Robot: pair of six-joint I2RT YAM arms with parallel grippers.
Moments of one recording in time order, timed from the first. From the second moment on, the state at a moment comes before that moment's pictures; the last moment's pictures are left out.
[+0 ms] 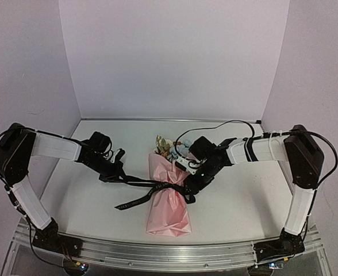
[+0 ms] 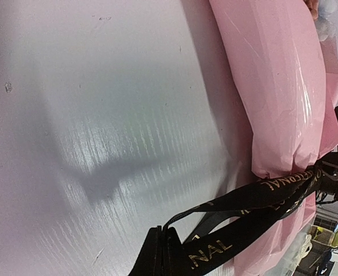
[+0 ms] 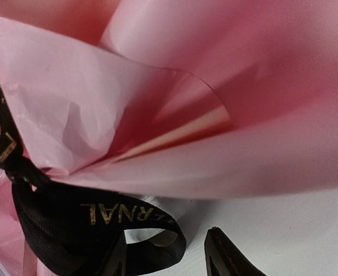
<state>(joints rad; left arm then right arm) -0.47 1.68 0.89 -0.30 0.52 -0.41 0.80 1.91 1.24 -0.54 -0.24 0.04</state>
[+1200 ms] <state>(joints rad) -0.49 1.68 0.91 -0.30 0.47 -0.45 0.81 1.53 0.91 -0.49 0.24 0.41</state>
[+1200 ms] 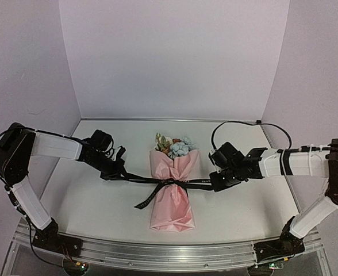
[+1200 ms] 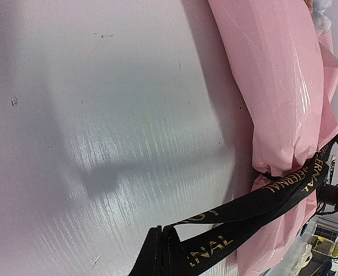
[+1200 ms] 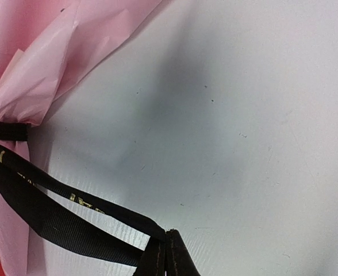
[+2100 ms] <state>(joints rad) -0.47 1.67 0.81 -0.17 0.53 -0.50 0.80 1.44 0.80 -0.40 0.26 0.62</state>
